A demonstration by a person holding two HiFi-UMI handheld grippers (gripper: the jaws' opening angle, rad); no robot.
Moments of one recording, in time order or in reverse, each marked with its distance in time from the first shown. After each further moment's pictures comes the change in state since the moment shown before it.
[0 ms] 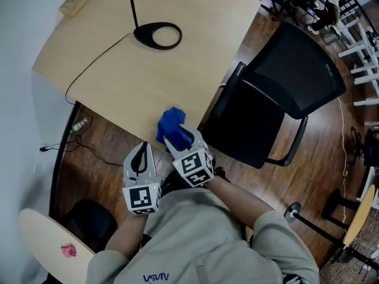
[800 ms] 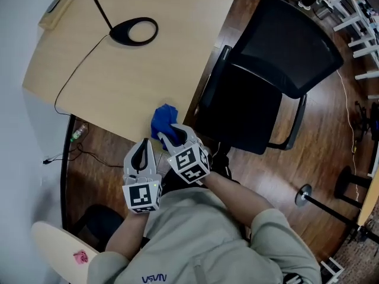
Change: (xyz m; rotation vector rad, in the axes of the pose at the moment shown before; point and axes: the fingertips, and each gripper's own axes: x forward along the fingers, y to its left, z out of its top) left arm 0.021 -0.046 -0.015 0.057 0.030 -0.111; right arm -0.007 -0.016 -0.030 0.096 -0.002 -0.032
